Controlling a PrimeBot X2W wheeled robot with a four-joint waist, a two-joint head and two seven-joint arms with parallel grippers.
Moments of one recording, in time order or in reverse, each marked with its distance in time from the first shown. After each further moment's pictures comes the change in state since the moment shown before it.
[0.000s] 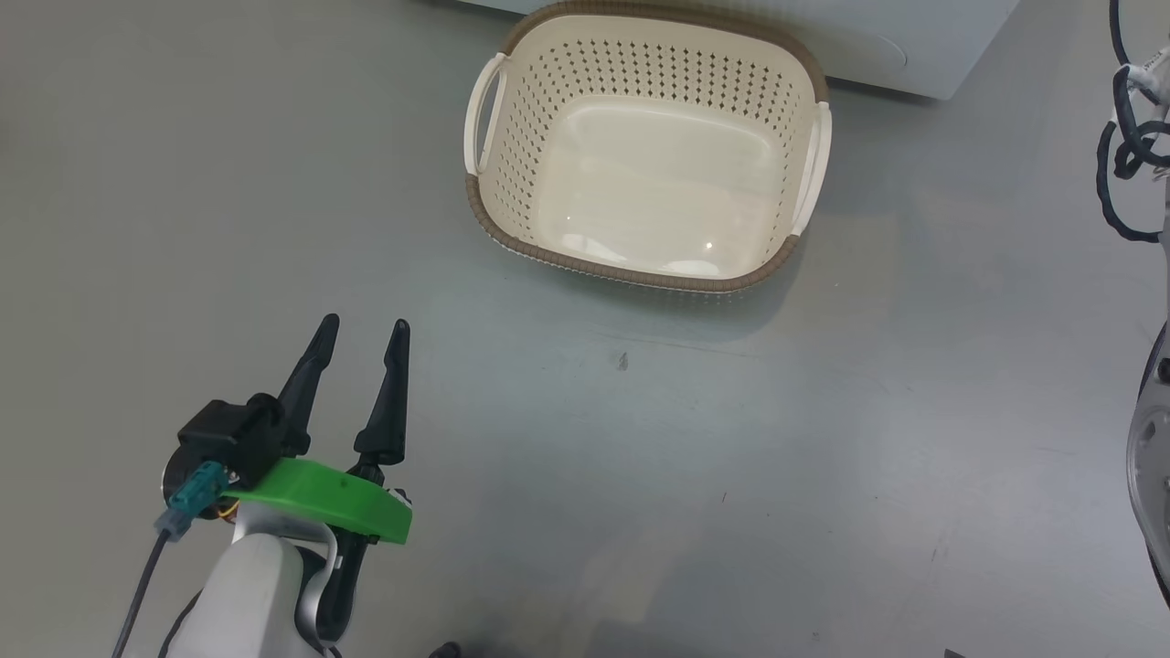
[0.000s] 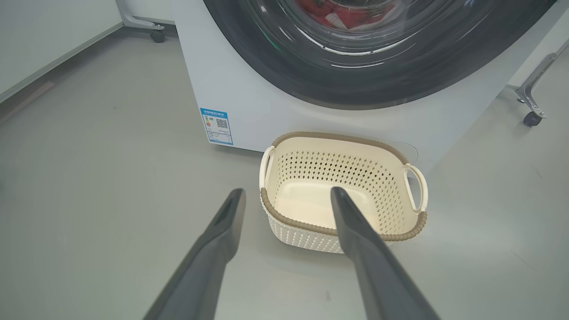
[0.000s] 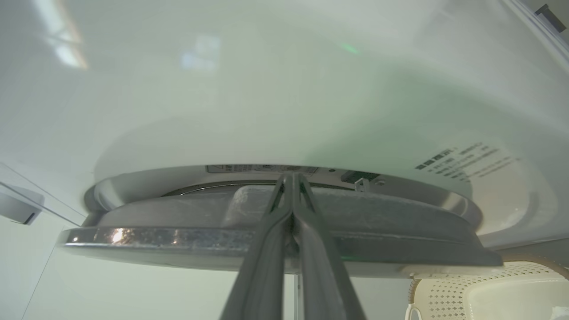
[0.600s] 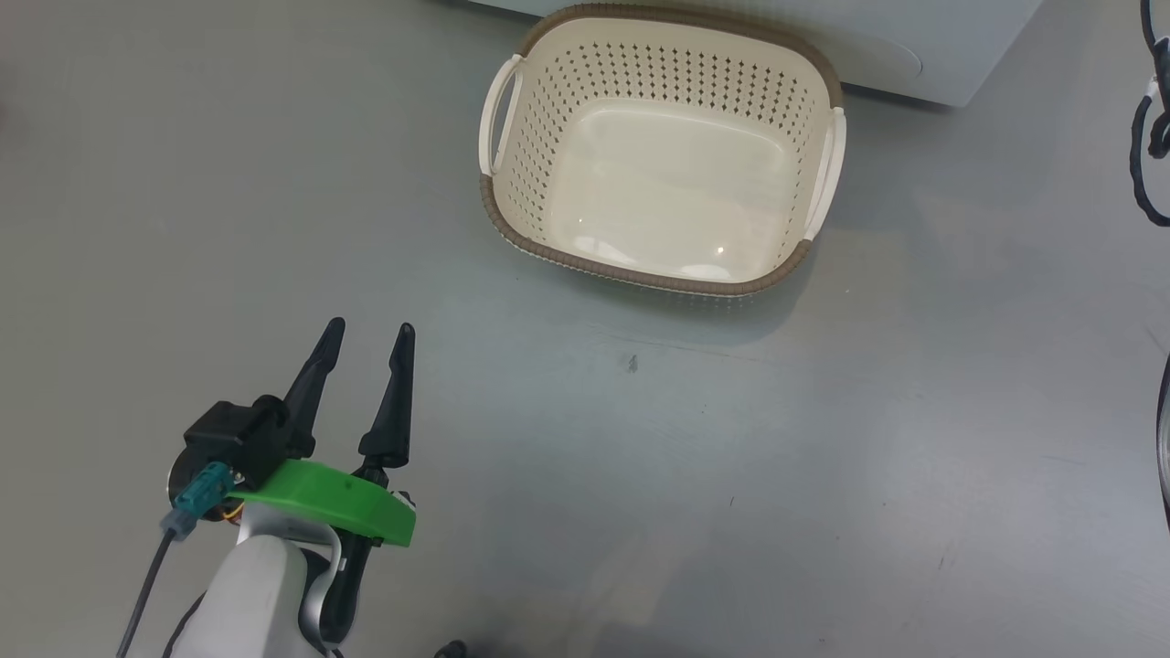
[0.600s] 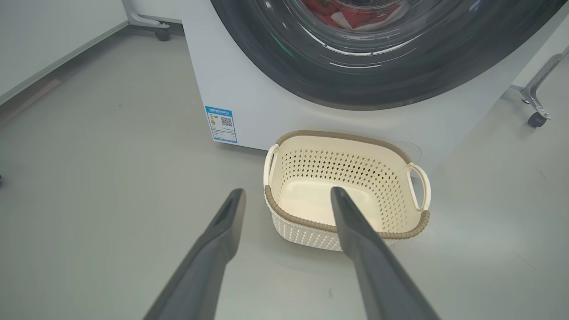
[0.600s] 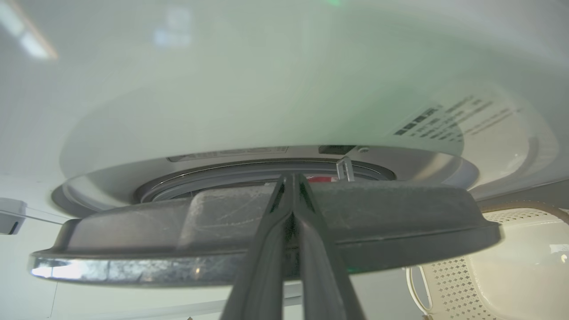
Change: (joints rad) left arm -0.001 -0.002 -0.010 0.010 -0.007 0.000 0.000; right arm -0.066 -0.019 -0.029 0.161 0.055 -0.002 0.145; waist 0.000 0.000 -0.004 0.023
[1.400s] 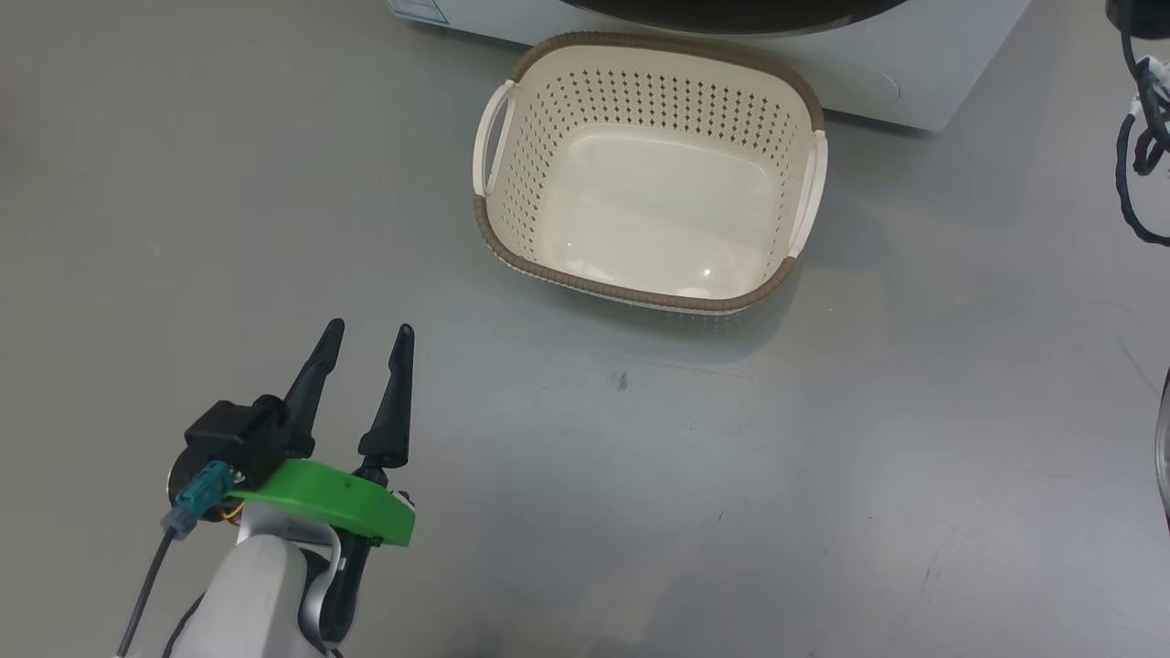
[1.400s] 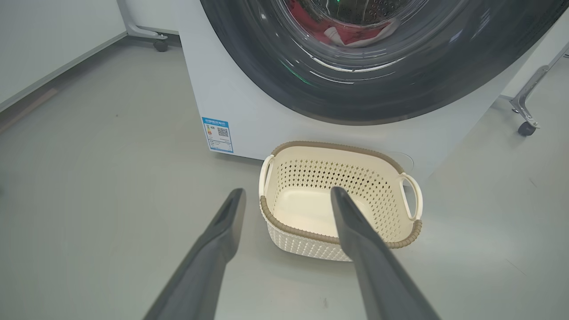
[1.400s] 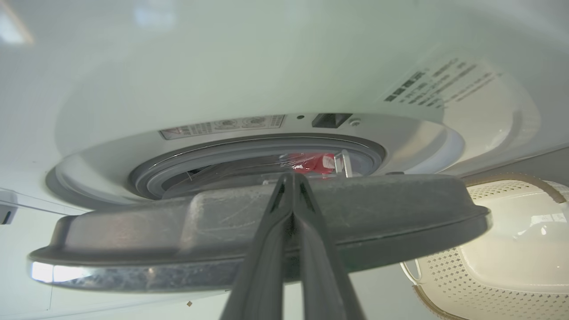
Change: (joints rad) left arm -0.004 0.000 0.000 0.011 0.000 0.000 0.000; right arm 0.000 -0.003 0.006 0.073 0.009 -0.007 0.067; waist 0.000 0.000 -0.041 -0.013
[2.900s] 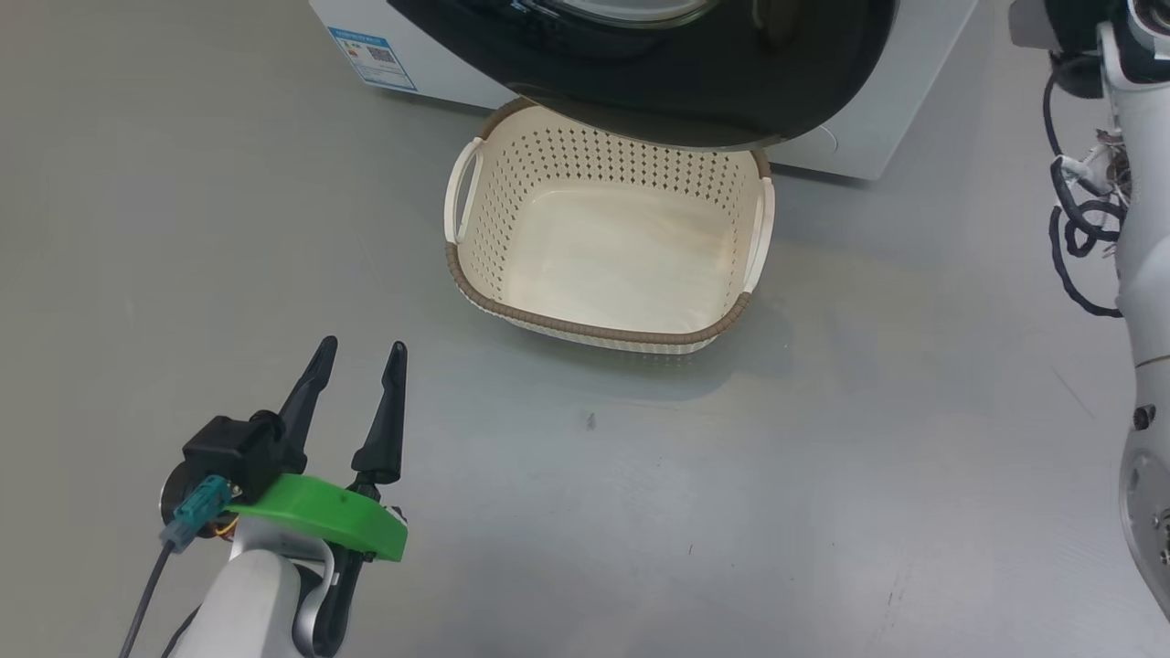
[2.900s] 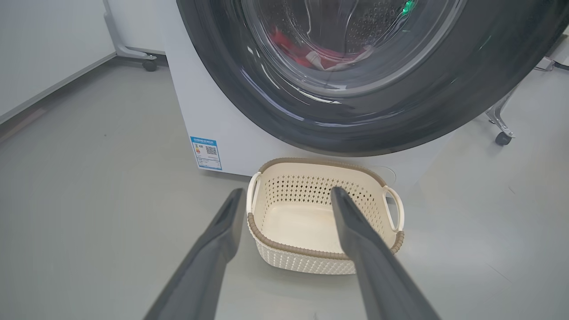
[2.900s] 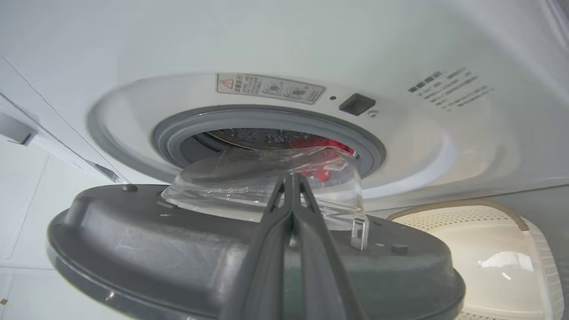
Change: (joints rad) left arm 0.023 0.008 0.011 0.008 0.018 -0.003 0.000; right arm 0.122 0.023 0.061 -0.033 -0.039 0.128 -0.025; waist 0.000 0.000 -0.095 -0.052
